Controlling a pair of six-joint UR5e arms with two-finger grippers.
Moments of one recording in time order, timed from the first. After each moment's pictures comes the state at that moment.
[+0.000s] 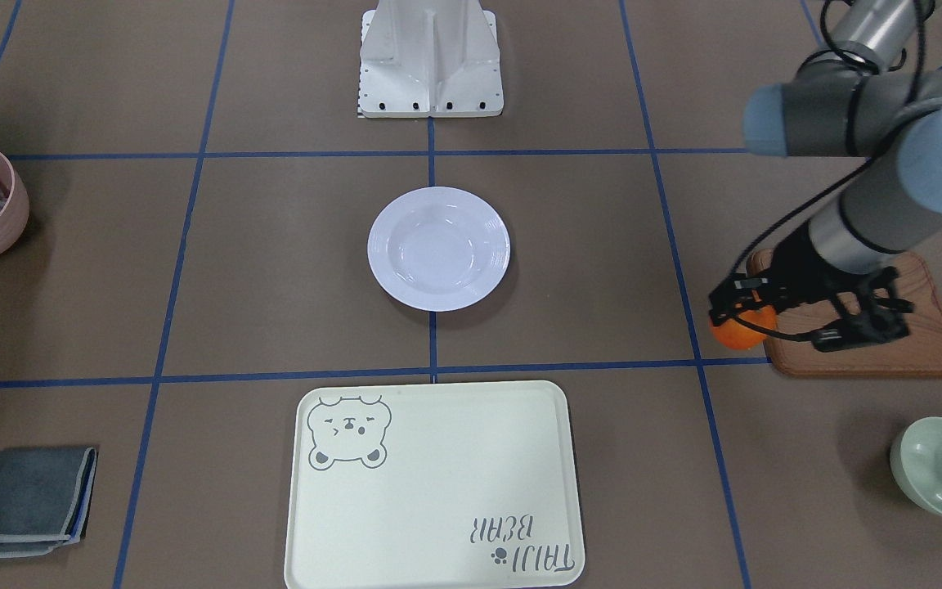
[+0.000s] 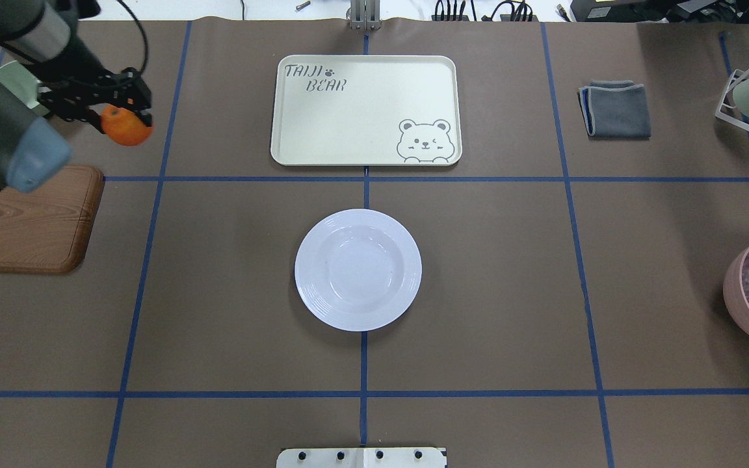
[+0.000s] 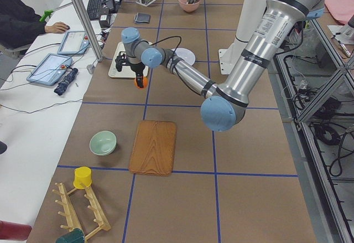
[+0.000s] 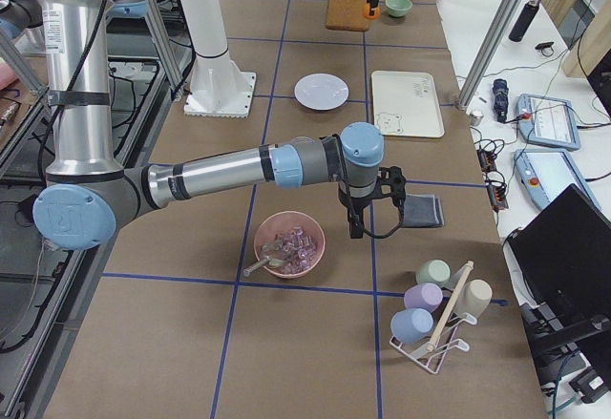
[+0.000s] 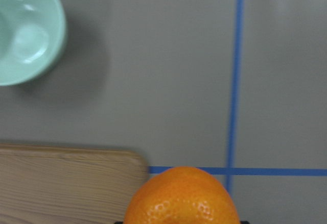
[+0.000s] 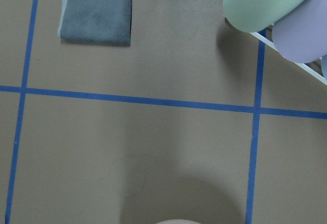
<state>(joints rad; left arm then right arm) -1.00 -2.12 -1.63 -1.57 -2.26 -0.97 1.50 -1.57 1.82 -1.62 2.43 0.11</state>
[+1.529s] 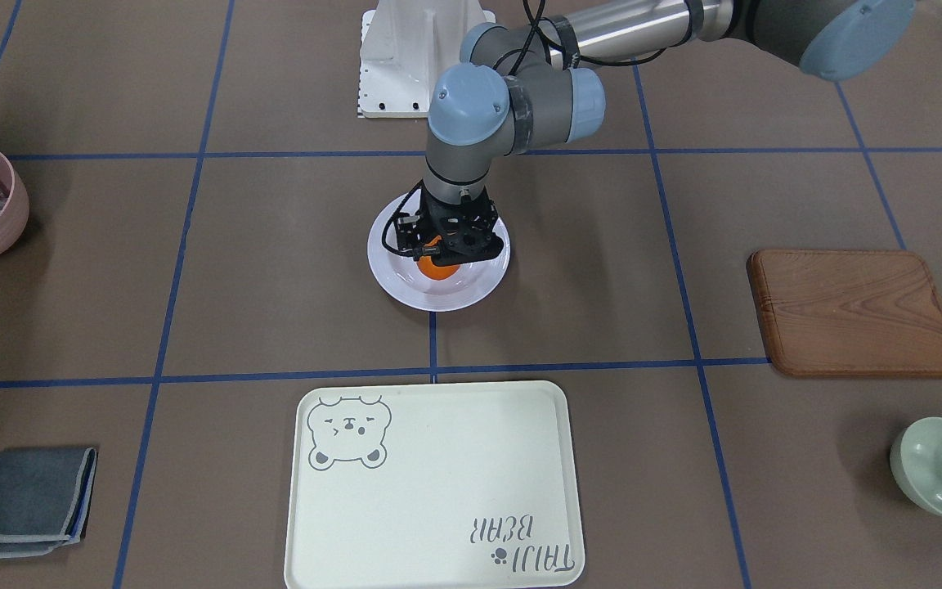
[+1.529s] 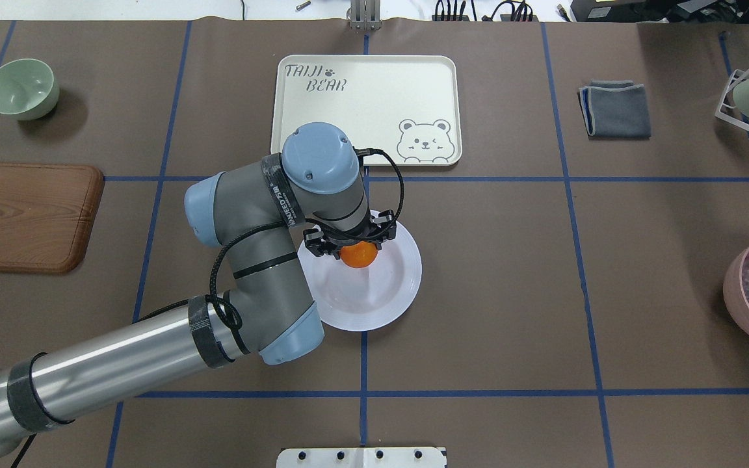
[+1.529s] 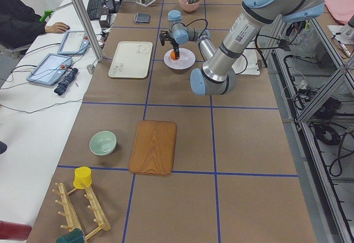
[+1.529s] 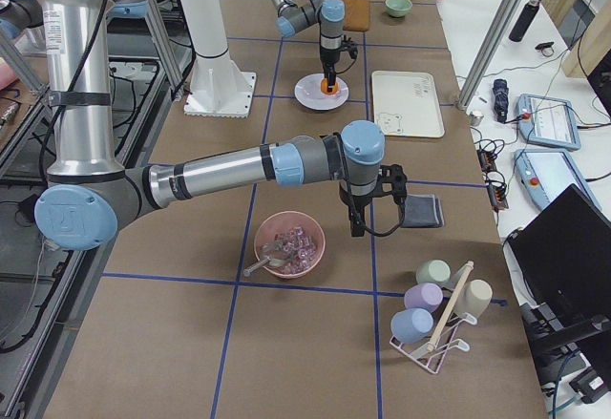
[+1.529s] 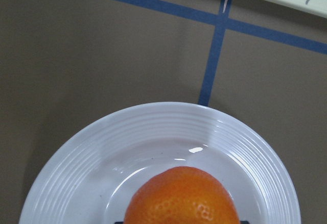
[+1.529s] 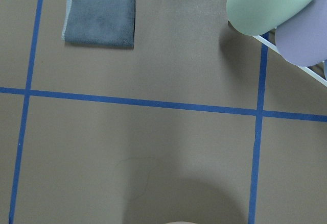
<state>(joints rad) -0.51 -2.42 -1.44 -1.70 -1.95 -1.44 1.50 -1.56 1.82 -1.62 2.43 0.12</state>
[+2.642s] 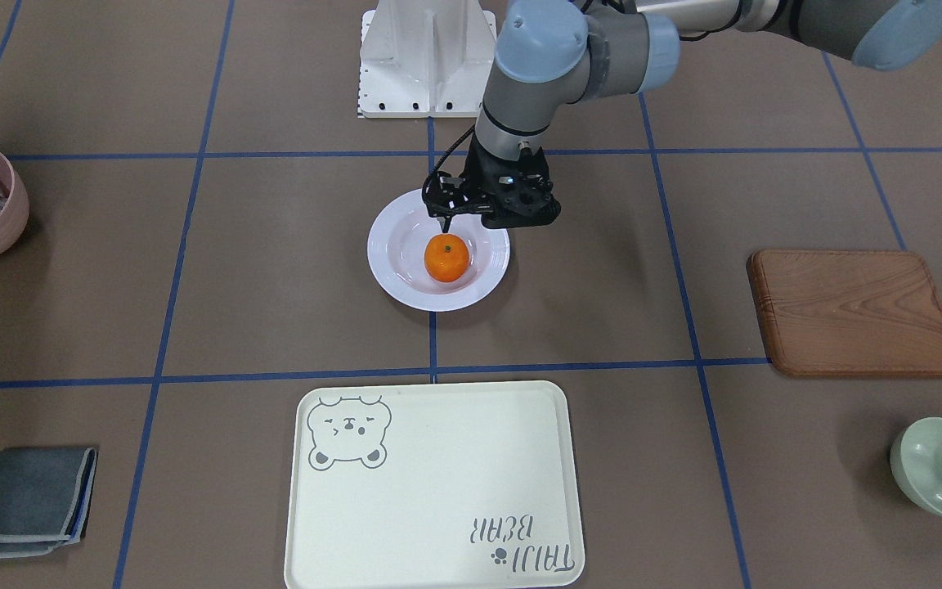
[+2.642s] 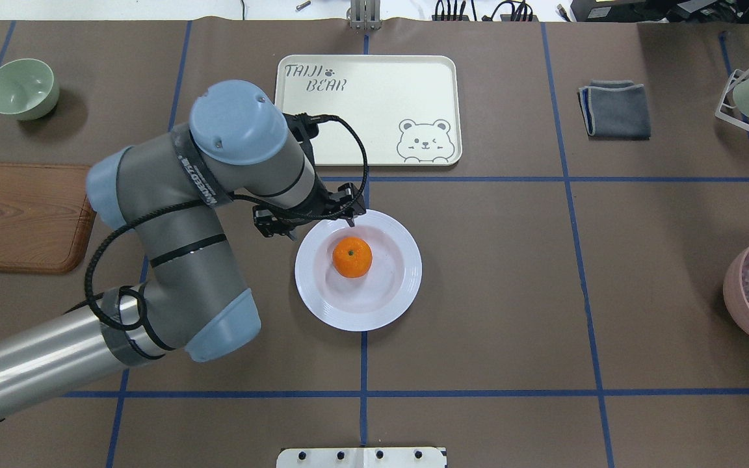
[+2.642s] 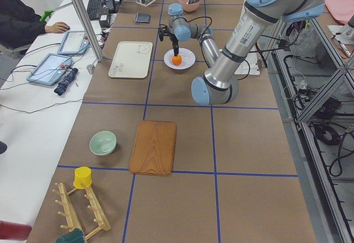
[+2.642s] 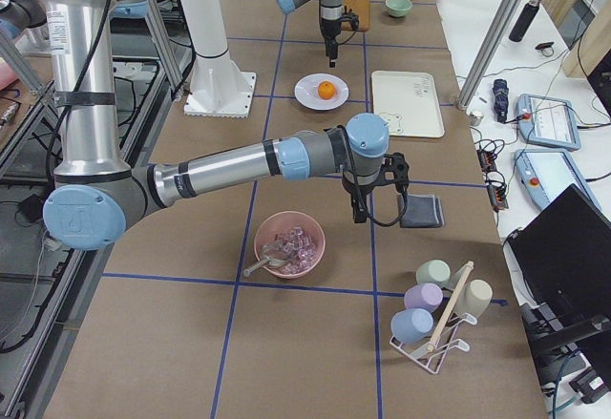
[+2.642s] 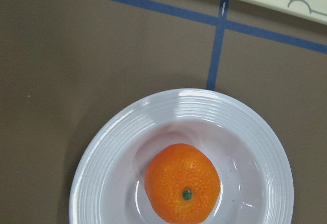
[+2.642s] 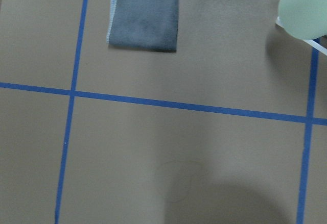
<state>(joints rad) -0.62 -2.29 -1.73 -1.60 -2.01 -1.38 1.45 -1.53 1.84 -1.62 2.51 0.18</state>
